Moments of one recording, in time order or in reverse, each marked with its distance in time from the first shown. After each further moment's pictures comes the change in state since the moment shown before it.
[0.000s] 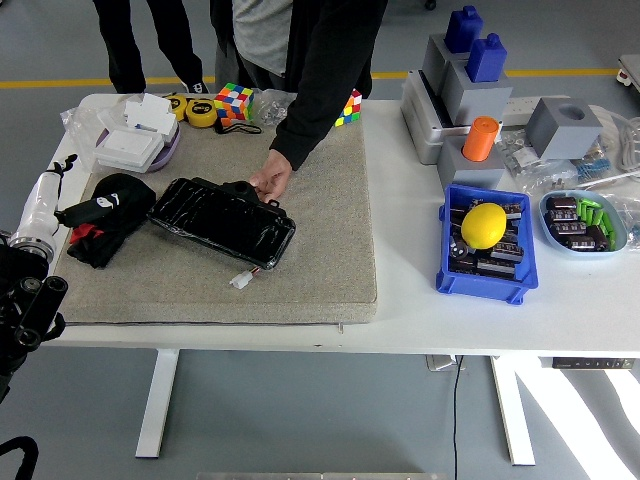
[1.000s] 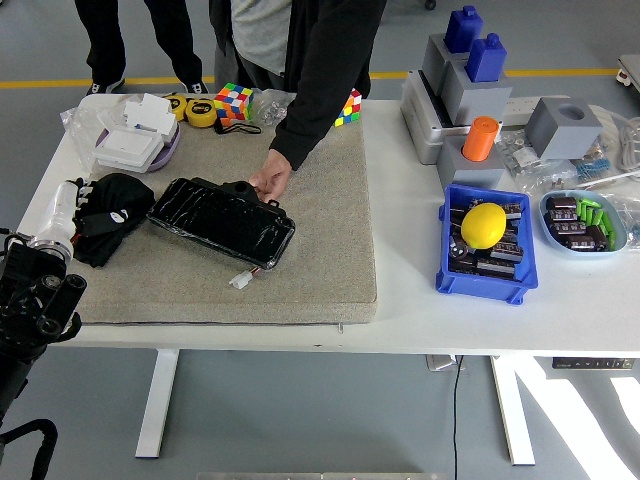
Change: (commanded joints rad) left arm -0.070 -0.034 -0.001 0.147 0.007 0.033 -0.040; right arm 0.003 0.001 -0.007 0.004 0.005 -0.002 0.002
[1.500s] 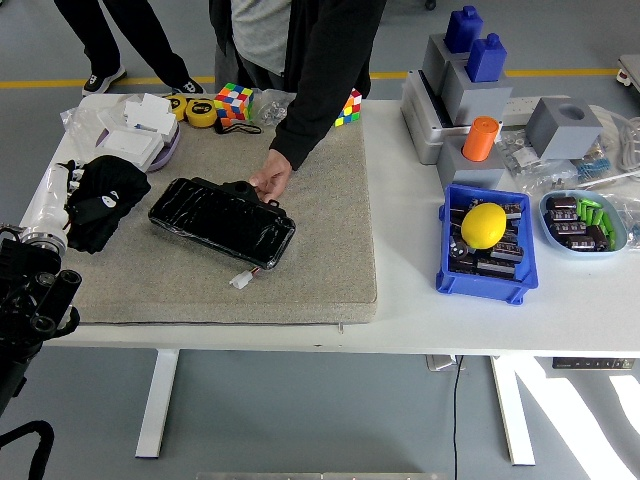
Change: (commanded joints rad) left arm 0.027 0.012 -0.006 -0.096 -0.034 0.070 -0.085; right arm -0.003 0.003 0.008 0.001 -0.005 -0.002 0.003
